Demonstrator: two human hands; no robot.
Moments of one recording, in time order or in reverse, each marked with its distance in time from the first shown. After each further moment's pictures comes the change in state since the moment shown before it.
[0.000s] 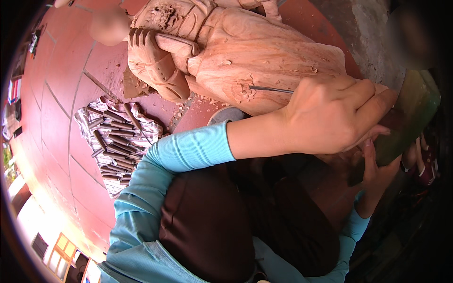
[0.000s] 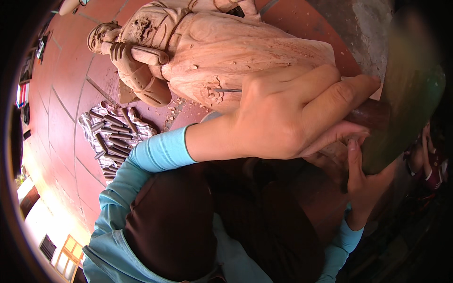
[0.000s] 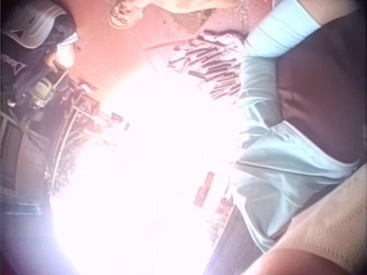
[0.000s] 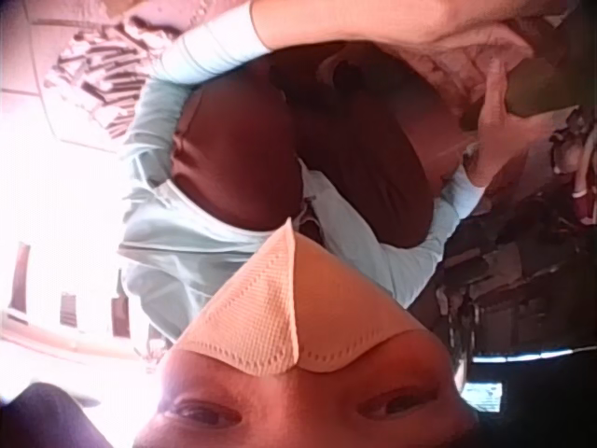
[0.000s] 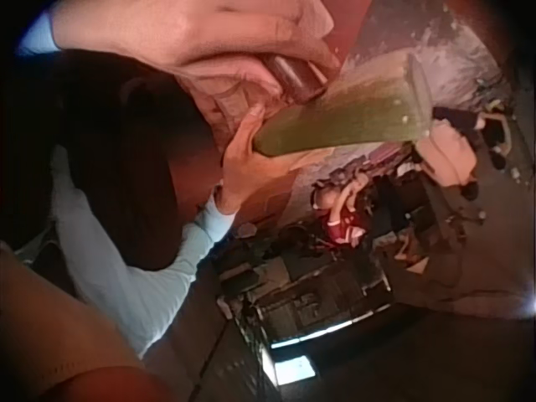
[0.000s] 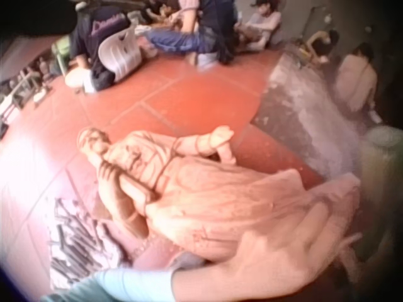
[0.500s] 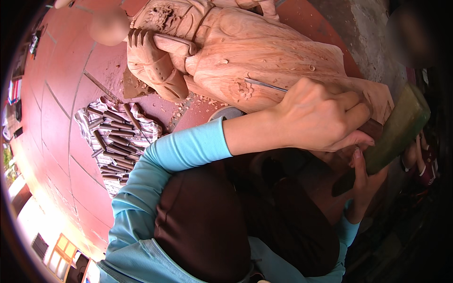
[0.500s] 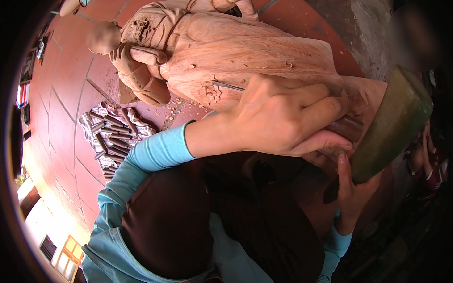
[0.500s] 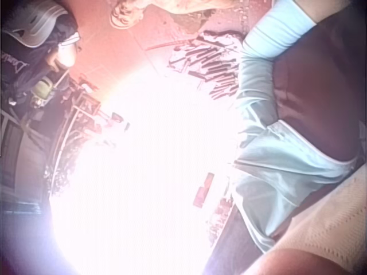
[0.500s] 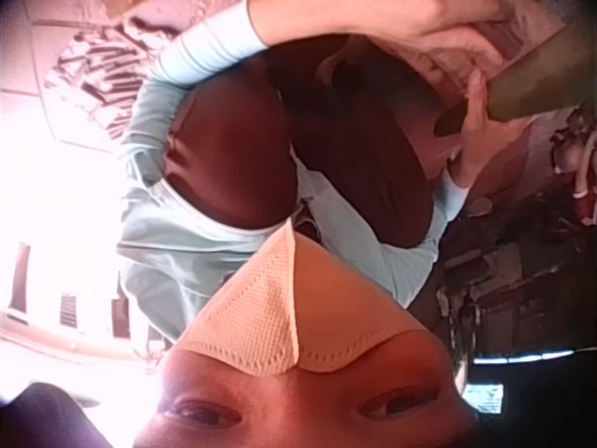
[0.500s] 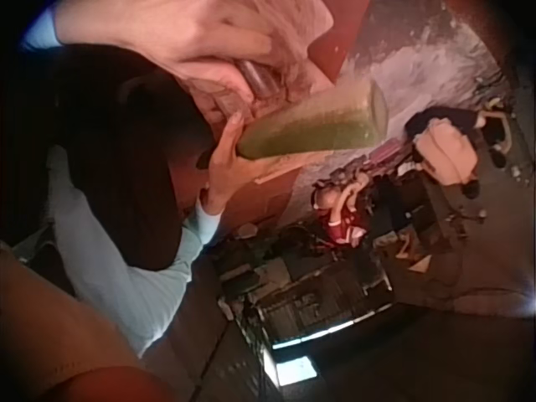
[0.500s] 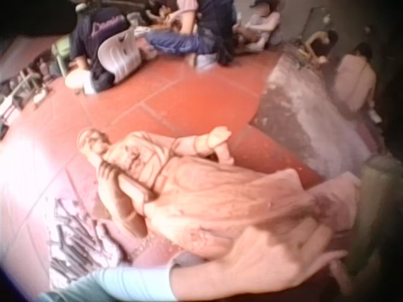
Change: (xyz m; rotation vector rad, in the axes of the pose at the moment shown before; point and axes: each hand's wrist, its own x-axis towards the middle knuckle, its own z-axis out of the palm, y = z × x) left_hand -0.014 -0.007 -0.001 -0.107 -0.219 0.014; right_hand -0.034 0.019 0.003 0.194 -0.028 0.168
